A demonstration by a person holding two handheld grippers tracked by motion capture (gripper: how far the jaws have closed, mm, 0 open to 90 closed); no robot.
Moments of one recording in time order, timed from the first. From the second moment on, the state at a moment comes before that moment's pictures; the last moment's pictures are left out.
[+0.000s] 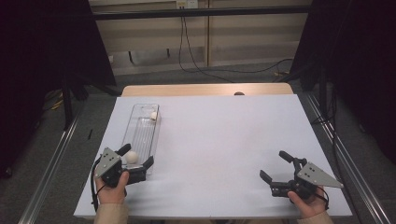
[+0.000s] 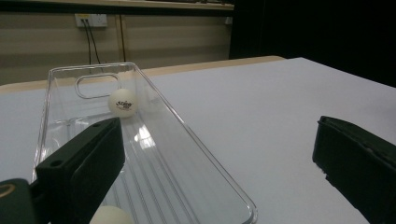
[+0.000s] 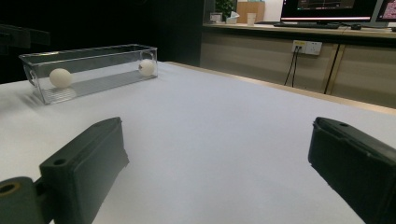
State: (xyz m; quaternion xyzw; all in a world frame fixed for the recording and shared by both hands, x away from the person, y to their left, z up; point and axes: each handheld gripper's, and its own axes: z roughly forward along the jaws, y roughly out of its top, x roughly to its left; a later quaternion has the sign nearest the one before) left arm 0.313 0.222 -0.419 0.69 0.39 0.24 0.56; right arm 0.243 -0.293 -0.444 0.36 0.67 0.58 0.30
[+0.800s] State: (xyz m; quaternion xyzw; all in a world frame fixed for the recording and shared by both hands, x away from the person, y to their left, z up) left arm 0.309 0.225 -0.427 0.70 0.39 0.24 0.55; right arm 0.244 -0.293 -0.444 0.36 0.67 0.58 0.30
